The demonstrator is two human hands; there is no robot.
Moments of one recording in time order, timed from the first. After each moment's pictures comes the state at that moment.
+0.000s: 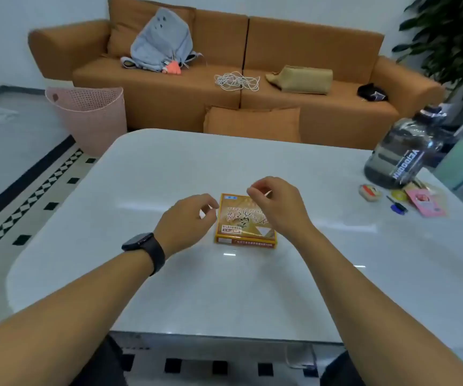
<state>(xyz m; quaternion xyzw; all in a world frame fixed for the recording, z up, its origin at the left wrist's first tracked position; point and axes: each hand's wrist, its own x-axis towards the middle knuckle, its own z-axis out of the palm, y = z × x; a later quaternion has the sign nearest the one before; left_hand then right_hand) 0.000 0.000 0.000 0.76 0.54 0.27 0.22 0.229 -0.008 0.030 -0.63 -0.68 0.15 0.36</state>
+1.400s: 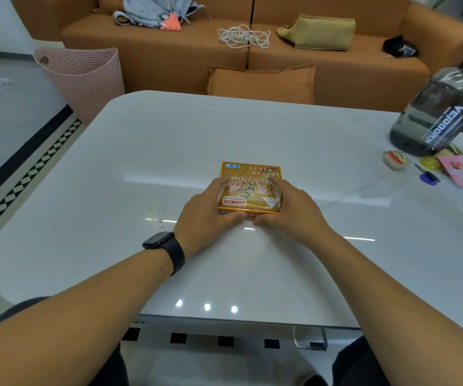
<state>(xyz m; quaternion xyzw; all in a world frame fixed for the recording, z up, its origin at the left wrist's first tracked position) 0.040 -0.004 -0.060 0.74 0.54 0.29 0.26 0.256 -0.020 -0.039 -0.68 -0.67 0.21 0.21</state>
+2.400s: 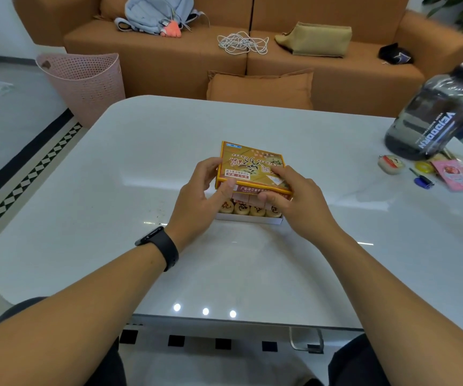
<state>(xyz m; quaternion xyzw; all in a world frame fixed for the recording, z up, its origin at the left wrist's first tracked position) 0.037 -0.007 -0.033 0.66 0.45 0.46 0.38 0.263 -0.025 -0.015 -0.62 -0.67 0.22 0.34</state>
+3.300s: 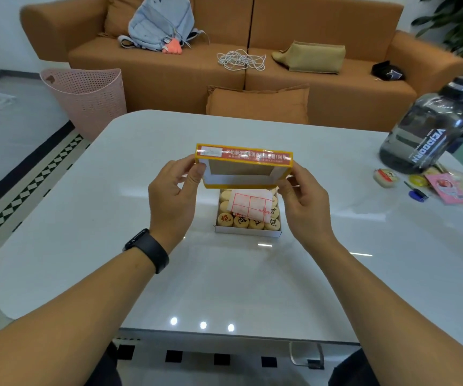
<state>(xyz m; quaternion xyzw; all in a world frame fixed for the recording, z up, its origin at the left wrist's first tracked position) 0.018 0.003 -0.004 0.63 0.47 0.59 0.18 0.249 -0.025 0.003 -0.56 -0.64 0.15 0.51</state>
